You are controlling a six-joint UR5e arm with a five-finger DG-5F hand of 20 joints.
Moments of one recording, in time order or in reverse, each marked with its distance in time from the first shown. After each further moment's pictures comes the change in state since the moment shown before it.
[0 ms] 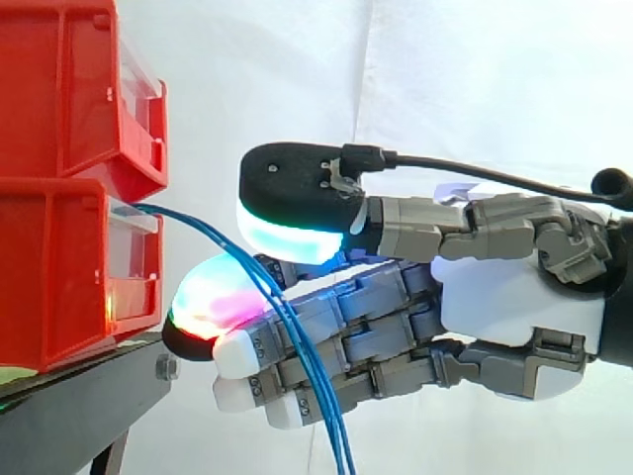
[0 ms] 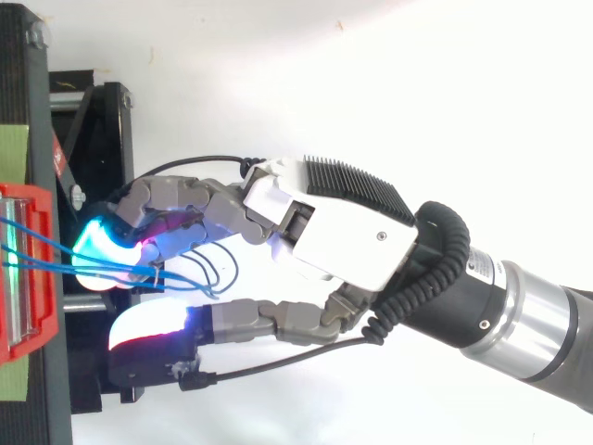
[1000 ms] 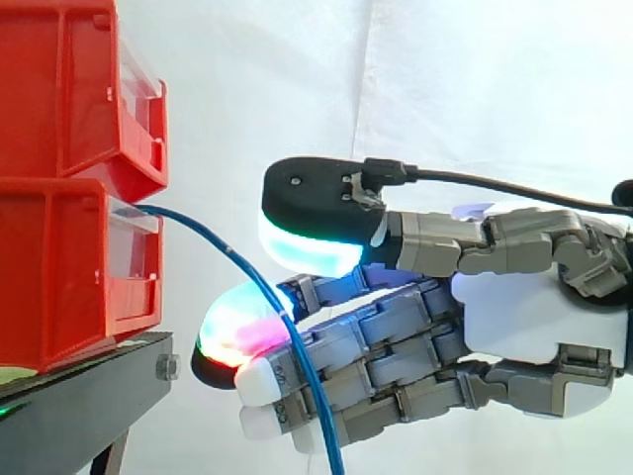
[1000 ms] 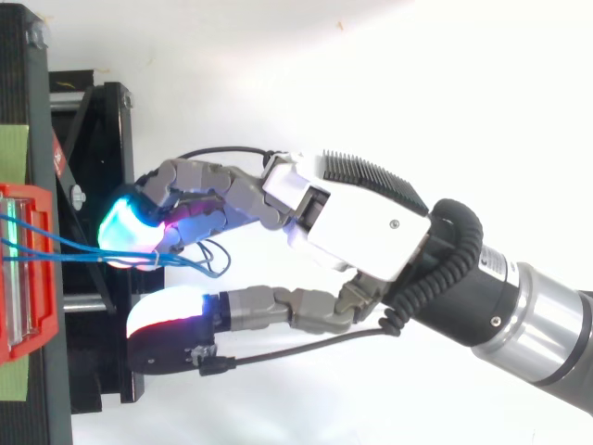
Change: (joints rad) arm 0.015 0.009 0.000 -0.080 0.066 0.070
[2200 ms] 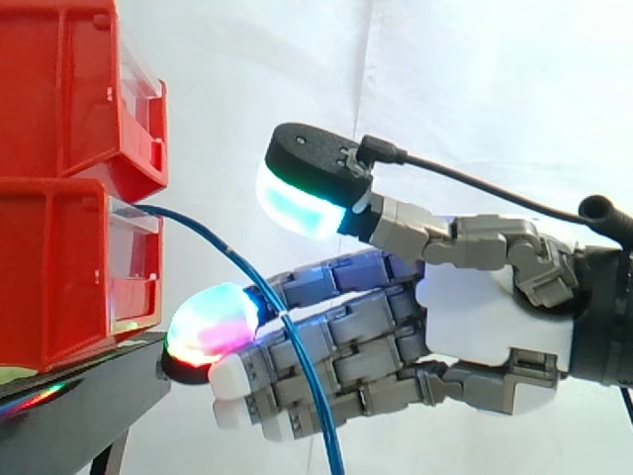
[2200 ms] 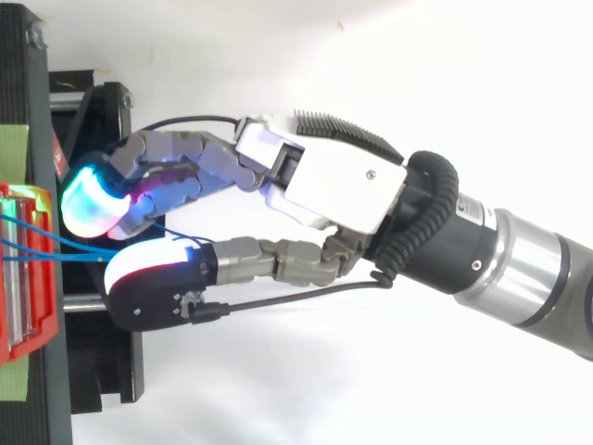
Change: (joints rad) arm -0.064 -0.021 0.006 0.030 -0.143 0.010
